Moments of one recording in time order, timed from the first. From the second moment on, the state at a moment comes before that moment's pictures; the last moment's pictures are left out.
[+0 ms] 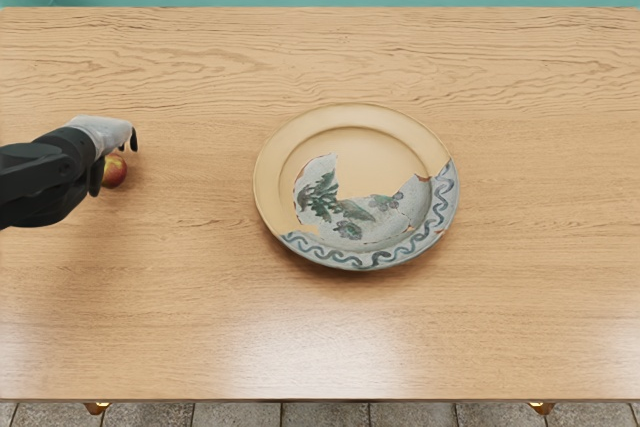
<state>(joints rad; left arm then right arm) -1.12 0.60 0.00 -1.21 1.42 -0.13 0.61 -0.04 0.00 -0.14 0.25 0.06 0.11 -0.05</state>
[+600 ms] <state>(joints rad) -1.12 0.60 0.01 -1.21 1.42 -0.13 0.61 -0.04 0.00 -0.14 0.25 0.06 0.11 -0.05</state>
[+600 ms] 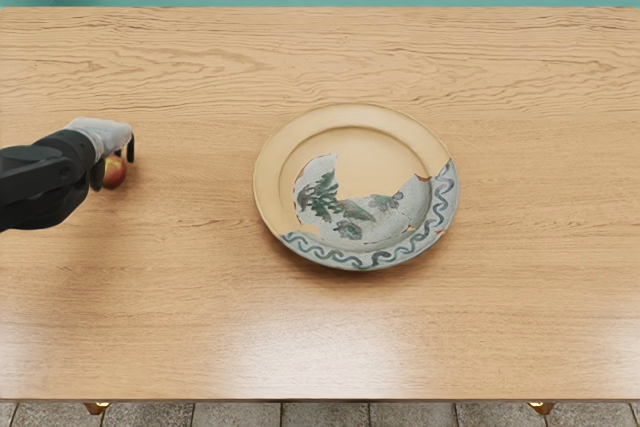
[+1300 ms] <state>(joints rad) -1.11 0.60 0.00 -1.21 1.41 -0.13 0.61 -0.04 0.00 -0.14 0.25 0.06 0.11 -0.05</state>
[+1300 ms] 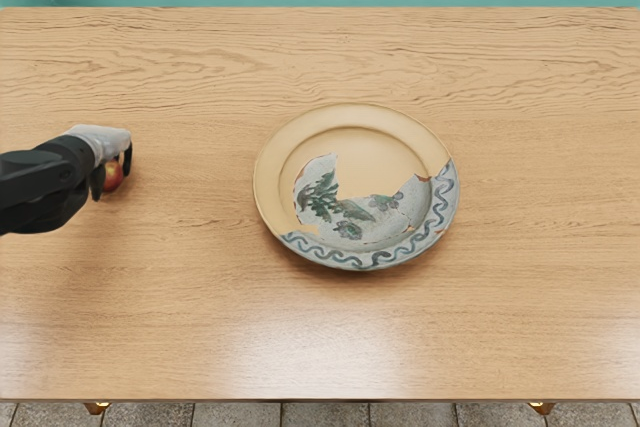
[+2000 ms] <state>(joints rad) -1.22 0.72 -0.44 -1.21 0.37 -0.52 0.61 -0.04 0.00 -0.14 0.25 0.06 0.11 -0.05</state>
